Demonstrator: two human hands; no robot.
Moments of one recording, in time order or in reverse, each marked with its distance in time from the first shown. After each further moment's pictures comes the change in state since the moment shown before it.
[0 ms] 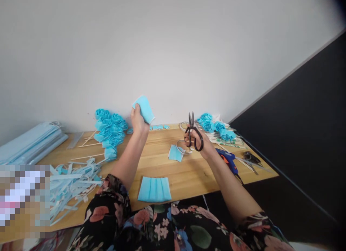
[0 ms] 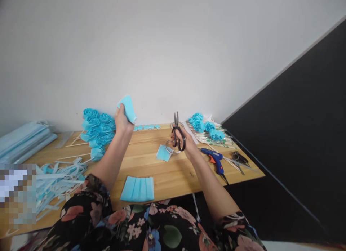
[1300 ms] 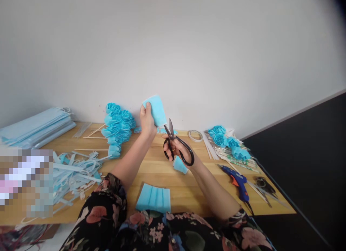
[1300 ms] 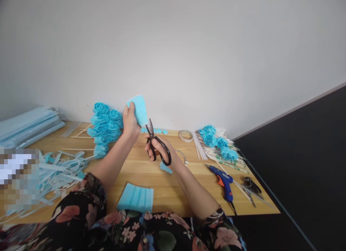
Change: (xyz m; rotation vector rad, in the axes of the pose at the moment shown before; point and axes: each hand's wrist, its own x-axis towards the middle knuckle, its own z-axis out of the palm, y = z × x) left_hand 0.013 0.000 -0.007 0.062 -0.050 0.140; right_hand 0.021 0.006 0.093 0.061 -0.536 0.006
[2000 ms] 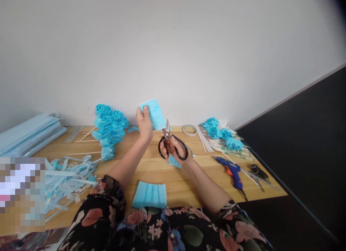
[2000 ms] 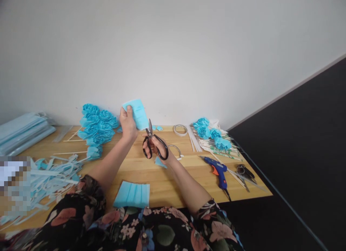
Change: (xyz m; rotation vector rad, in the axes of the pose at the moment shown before) left_hand -0.018 -0.030 -0.007 0.200 -0.105 0.203; right_hand -0.002 0.037 -0.017 0.250 0.077 -0.012
